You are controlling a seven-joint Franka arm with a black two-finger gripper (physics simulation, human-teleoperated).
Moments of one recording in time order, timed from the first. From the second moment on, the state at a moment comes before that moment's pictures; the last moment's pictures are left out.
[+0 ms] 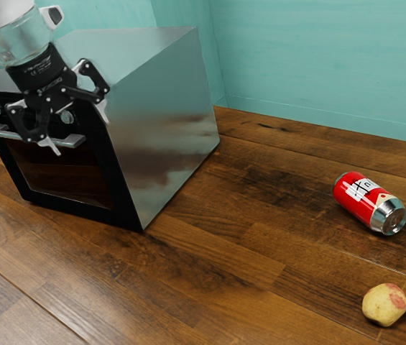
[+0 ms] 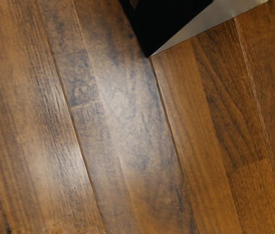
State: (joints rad) arm -0.20 -0.16 0.36 -1.45 -0.03 1.45 -1.15
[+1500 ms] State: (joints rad) arm 0.24 -0.10 0.26 -1.67 0.02 1.95 -1.43
